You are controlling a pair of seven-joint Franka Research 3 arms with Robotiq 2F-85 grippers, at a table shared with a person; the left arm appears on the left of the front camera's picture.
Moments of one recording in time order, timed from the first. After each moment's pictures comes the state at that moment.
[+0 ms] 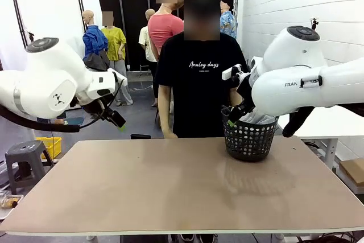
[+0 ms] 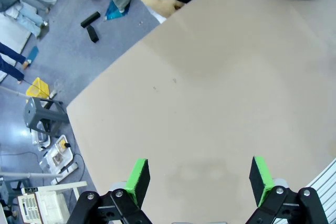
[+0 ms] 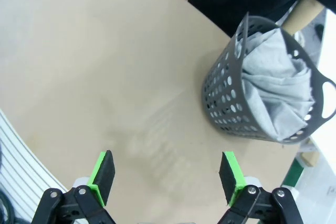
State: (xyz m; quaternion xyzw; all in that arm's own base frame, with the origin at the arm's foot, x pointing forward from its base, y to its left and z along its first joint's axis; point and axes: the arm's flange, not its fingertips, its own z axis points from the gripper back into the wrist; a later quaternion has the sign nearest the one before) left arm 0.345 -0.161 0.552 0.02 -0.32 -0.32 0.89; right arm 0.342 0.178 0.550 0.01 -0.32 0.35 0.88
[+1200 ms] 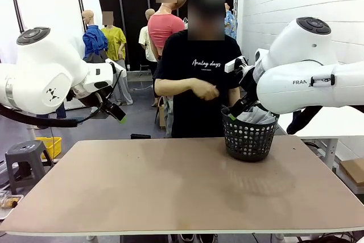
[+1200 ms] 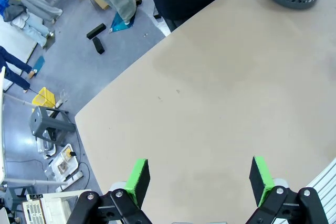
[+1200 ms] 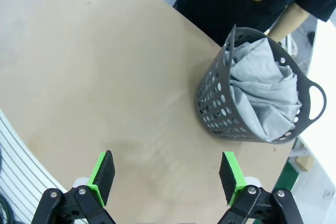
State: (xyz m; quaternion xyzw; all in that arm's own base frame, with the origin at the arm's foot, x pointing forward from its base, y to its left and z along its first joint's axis) left arm 0.331 -0.164 0.572 0.02 -0.34 -0.33 0.88; right arm 0.328 0.173 0.567 0.01 -0.35 0.34 0.87
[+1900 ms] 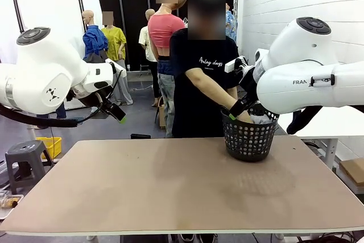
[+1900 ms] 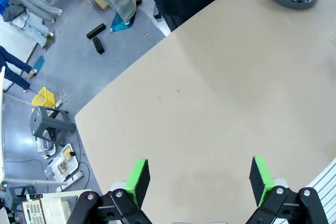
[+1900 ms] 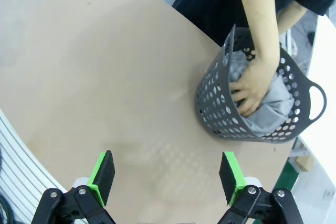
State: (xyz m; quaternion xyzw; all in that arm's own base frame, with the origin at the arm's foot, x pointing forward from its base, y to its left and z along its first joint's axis) left arm 0.331 -0.164 0.572 0.02 -0.34 -0.33 0.88; right arm 0.328 0.173 0.567 0.01 -0.35 0.34 0.87
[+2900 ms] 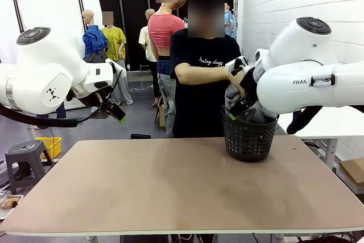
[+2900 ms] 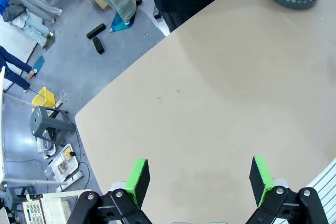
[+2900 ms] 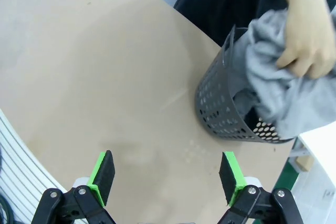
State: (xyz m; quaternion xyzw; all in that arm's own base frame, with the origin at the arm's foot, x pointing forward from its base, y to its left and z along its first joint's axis) left arm 0.331 -0.164 0.572 0.02 -0.34 -0.33 0.88; right arm 0.328 0.173 0.567 0.01 -0.35 0.34 0.87
